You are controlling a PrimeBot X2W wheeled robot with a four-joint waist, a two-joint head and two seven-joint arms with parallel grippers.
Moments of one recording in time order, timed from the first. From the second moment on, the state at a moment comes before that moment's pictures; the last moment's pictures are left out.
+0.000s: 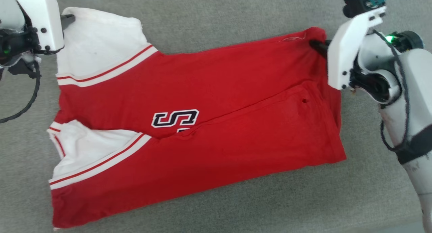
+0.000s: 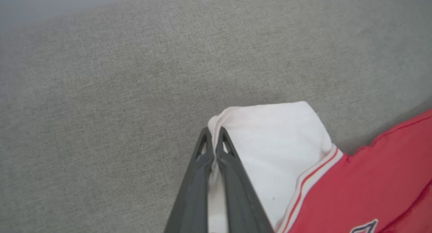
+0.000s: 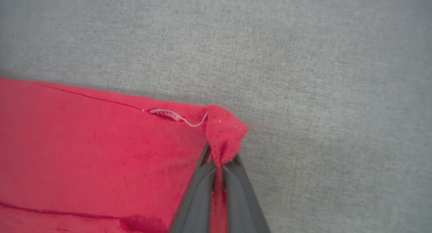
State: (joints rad) left arm -1.29 0.77 -0.97 0.52 -1.24 0.12 0.70; right arm -0.92 -0.30 0.36 0.51 0.61 0.13 0.70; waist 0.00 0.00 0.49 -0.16
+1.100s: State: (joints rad) left arm -0.82 1.08 -1.00 -0.27 -1.33 0.39 0.58; right arm -0.29 -0.42 0.09 -0.06 0.59 0.13 0.73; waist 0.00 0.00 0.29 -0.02
